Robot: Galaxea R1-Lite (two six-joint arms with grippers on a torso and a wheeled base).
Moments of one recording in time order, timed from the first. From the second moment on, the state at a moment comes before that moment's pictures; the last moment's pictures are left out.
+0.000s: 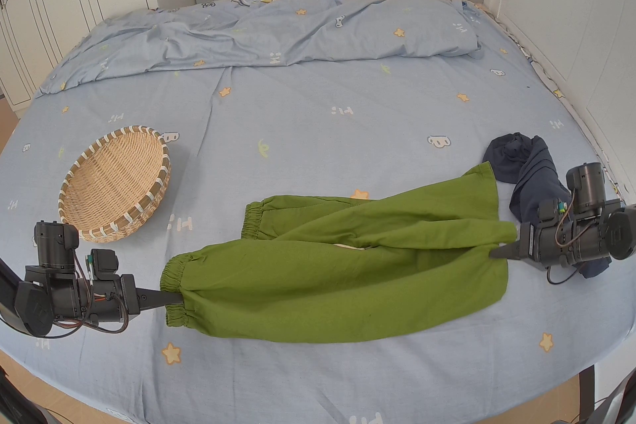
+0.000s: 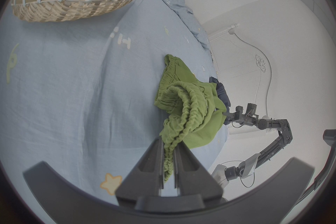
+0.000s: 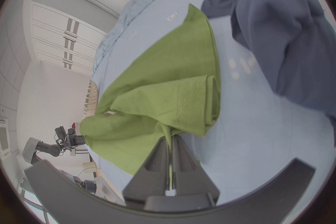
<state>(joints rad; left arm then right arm) 0.10 1.72 -0.37 -0.61 -0.84 -0.32 0.04 1.76 -0.75 -0.18 0.52 0.29</state>
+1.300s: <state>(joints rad) 0.12 1.92 -0.40 -0.80 -0.84 -0.32 0.05 2.13 -1.15 -0.39 0.53 0.30</state>
